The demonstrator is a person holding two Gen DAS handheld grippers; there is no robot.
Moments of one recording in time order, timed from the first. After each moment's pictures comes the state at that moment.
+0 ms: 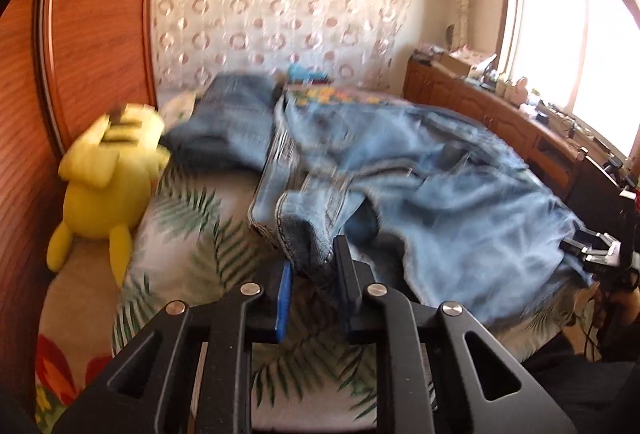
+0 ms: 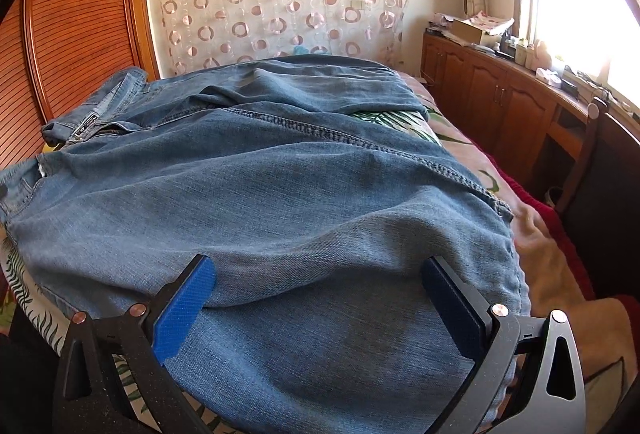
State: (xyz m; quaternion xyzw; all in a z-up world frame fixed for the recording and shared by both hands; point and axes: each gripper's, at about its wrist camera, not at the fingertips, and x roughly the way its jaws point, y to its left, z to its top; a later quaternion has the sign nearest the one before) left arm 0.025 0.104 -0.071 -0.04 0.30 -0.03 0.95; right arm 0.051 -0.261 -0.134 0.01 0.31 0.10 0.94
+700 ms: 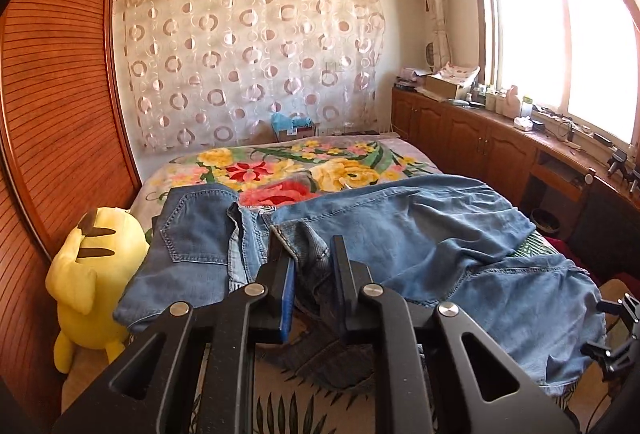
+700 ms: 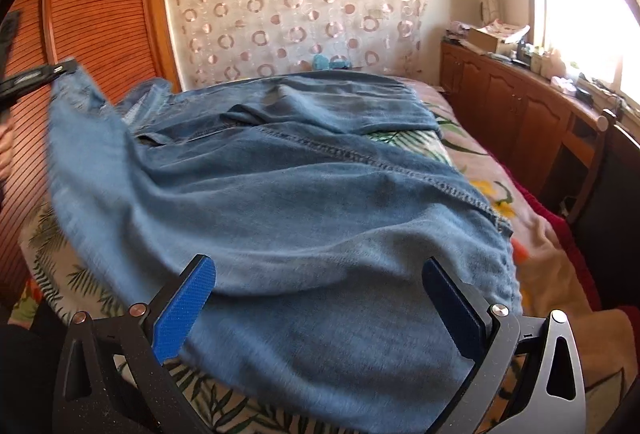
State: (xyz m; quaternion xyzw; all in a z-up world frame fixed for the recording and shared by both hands) left arm 0.146 0.060 -0.003 0.02 0.25 -0.04 0.97; right arm 0.032 -0.270 -0.125 0.01 0.30 0.15 0.94
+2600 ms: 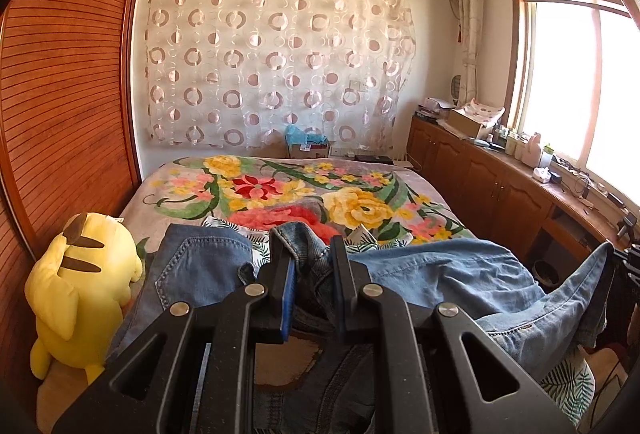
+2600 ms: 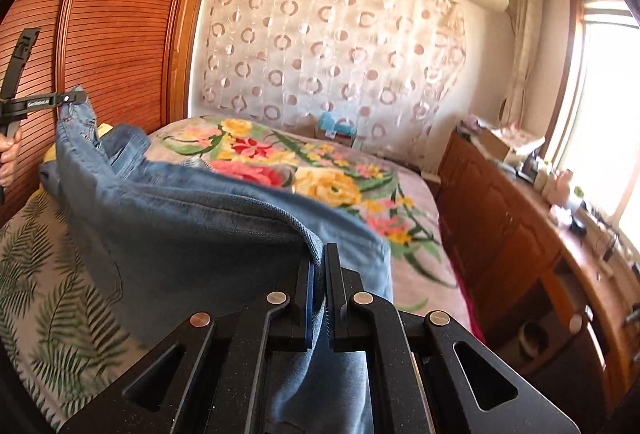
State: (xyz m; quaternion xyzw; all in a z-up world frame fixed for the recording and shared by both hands) left arm 0.221 0.099 0.023 -0.05 0.22 -0.01 0.97; right arm 0.116 -0.295 -0.007 -0.13 0.19 0.14 0.96
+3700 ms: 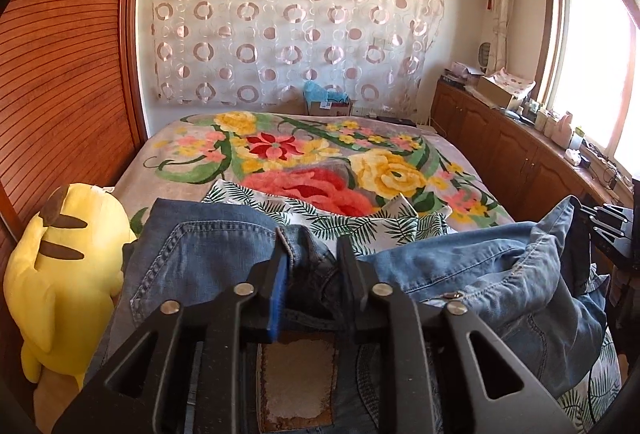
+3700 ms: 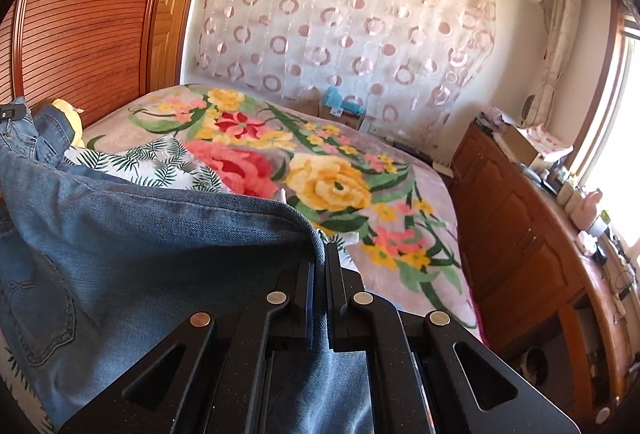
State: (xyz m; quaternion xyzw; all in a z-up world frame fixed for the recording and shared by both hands) left arm 0.316 0.137 -0.042 -0.05 0.30 0.01 0.95; right arm 0.261 -0.229 -0.128 -0.17 0.25 0.13 0.94
